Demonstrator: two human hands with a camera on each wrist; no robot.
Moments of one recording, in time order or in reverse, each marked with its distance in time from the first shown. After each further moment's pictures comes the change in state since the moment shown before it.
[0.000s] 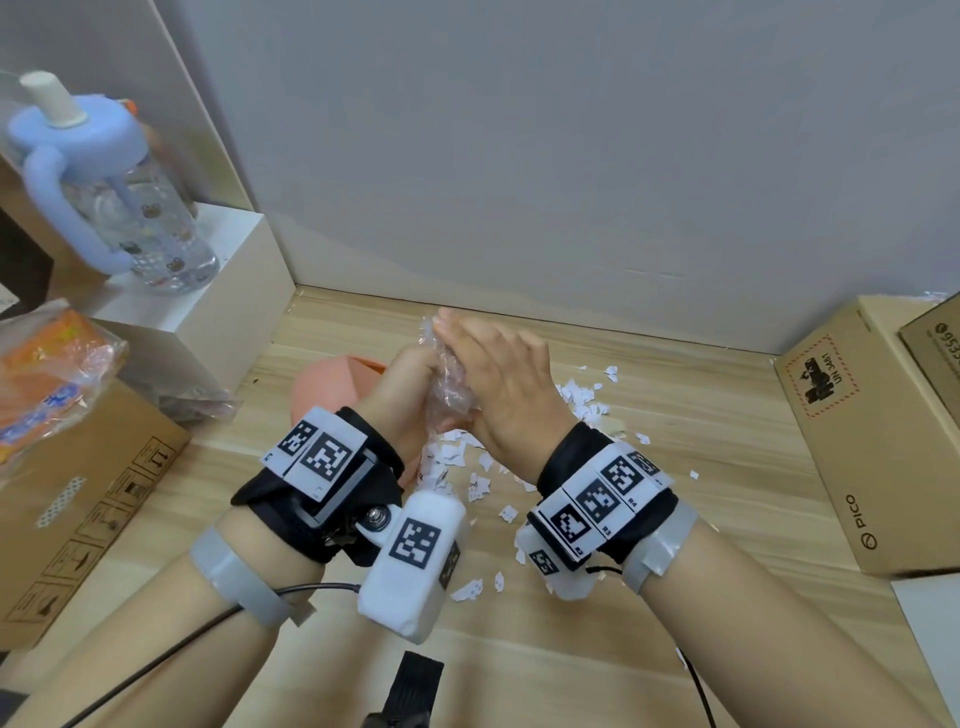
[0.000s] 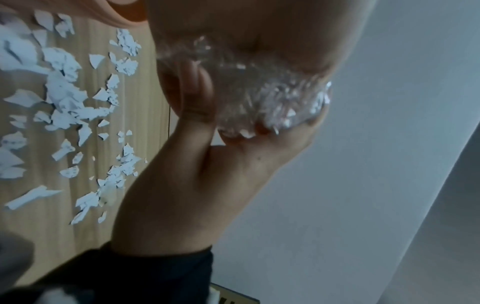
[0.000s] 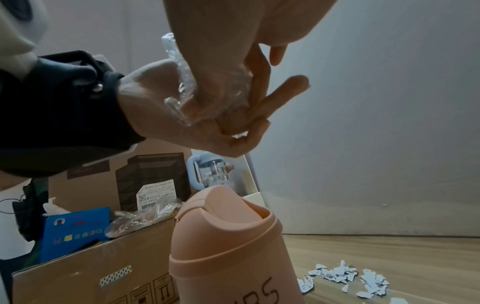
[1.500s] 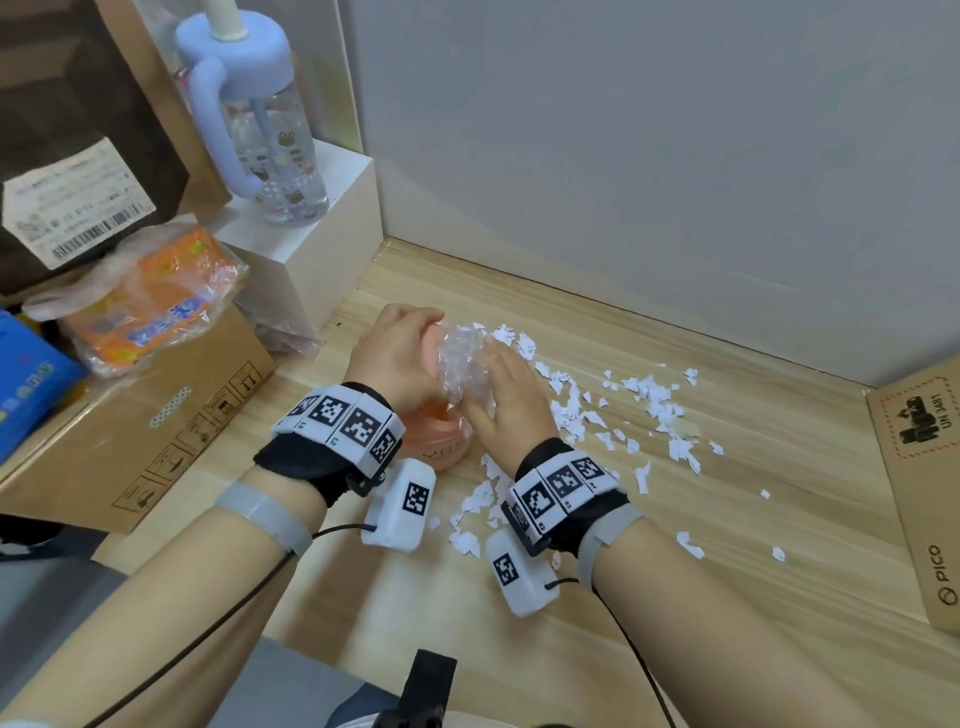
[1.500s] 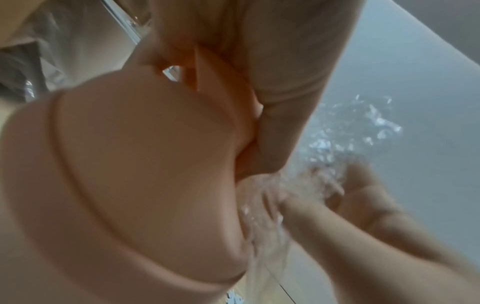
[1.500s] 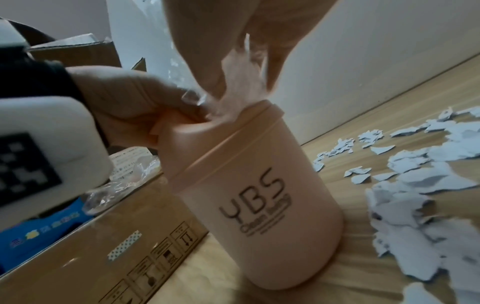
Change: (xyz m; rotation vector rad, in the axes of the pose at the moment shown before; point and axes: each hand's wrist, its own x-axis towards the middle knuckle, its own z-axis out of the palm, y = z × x) left_hand -0.006 -0.019 -0.123 1.145 0.461 0.103; right_hand 0.001 -0.044 0.090 0.335 -0.234 0.357
